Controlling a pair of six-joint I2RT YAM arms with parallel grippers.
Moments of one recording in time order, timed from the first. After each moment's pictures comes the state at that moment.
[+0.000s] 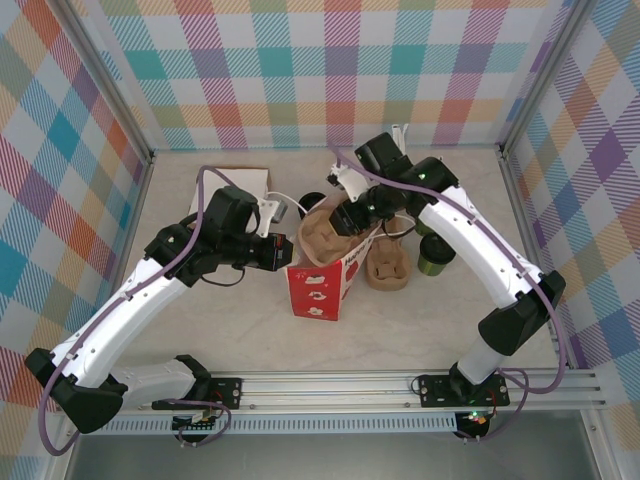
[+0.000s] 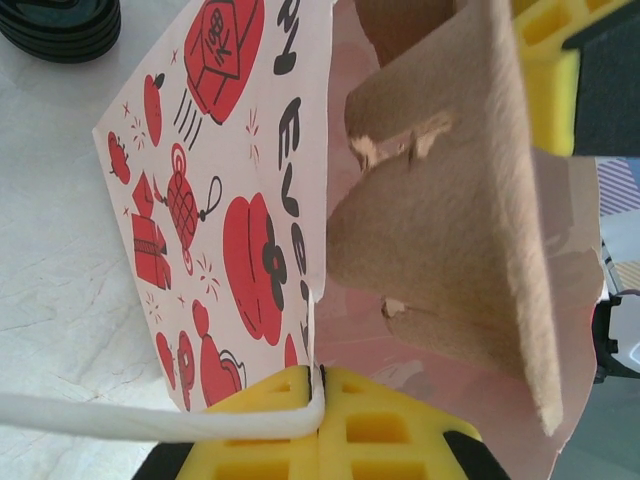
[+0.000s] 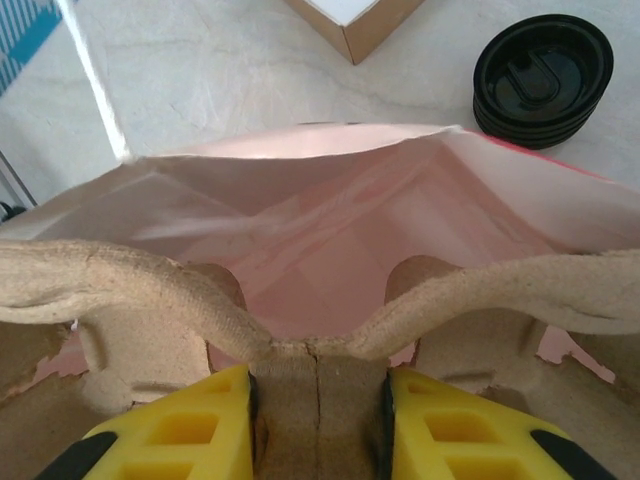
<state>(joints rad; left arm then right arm) -0.67 1.16 1.32 -0.96 0.26 -0.45 0.67 1.63 1.83 -1.21 -0.29 -0.04</state>
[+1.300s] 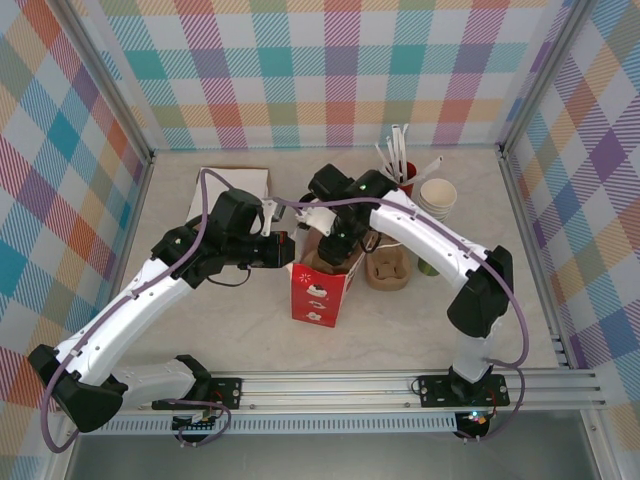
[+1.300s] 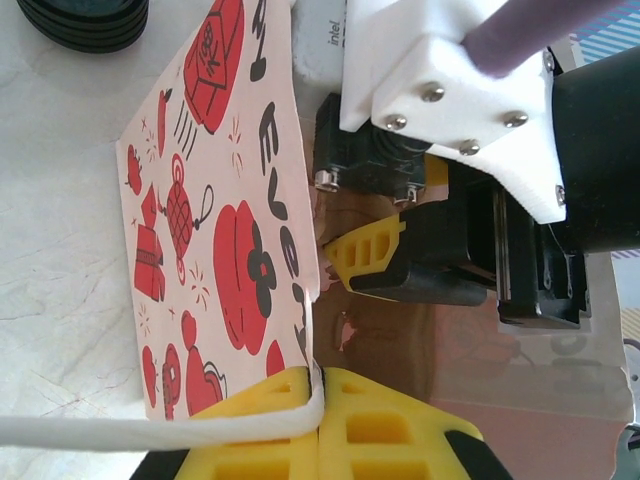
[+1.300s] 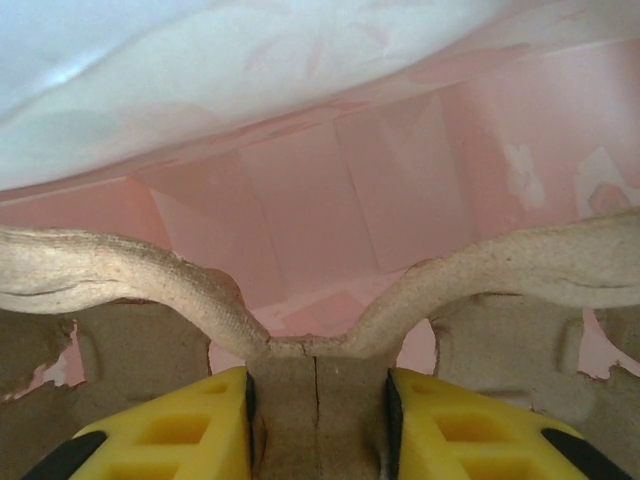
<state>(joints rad) -0.67 1.16 1.28 -0.89 0.22 -0.56 0.81 1.84 1.86 -1.34 -0.09 -0.28</state>
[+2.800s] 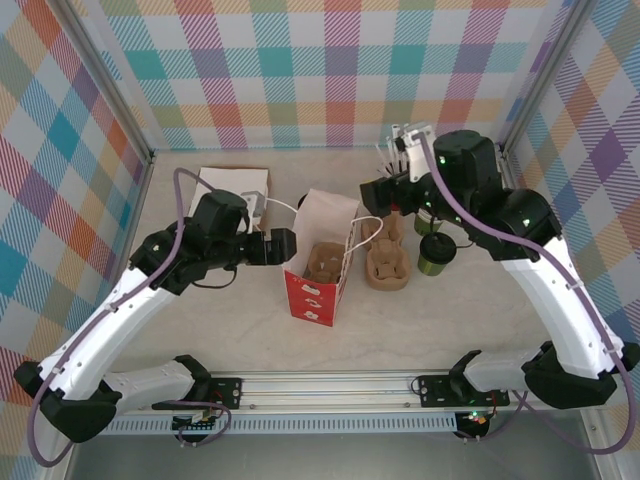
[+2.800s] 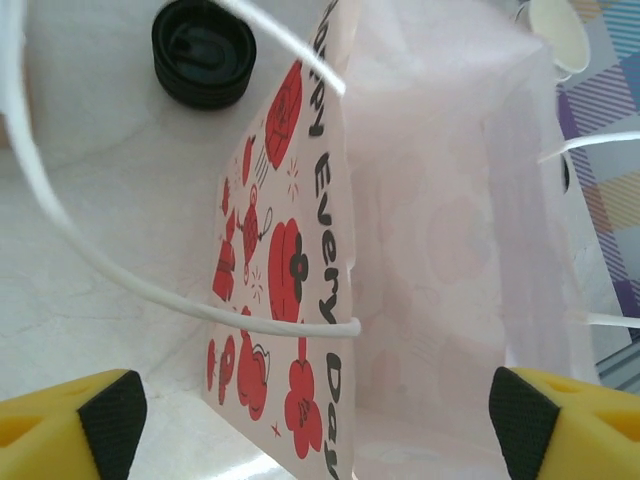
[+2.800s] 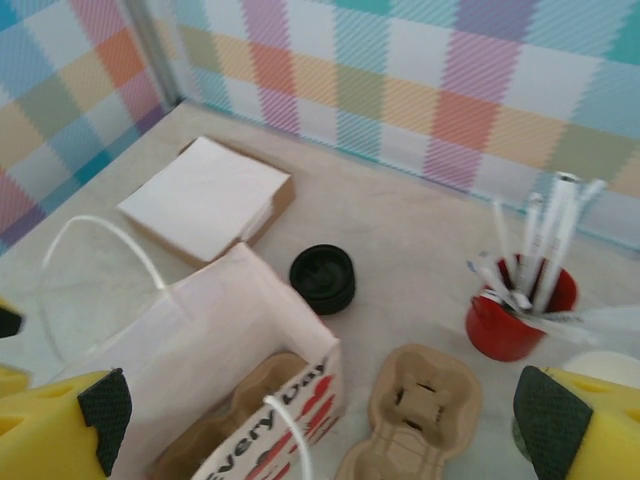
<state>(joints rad) -0.67 1.10 1.35 -1.00 0.03 -0.58 0.68 1.27 1.85 -1.05 0.13 0.12</state>
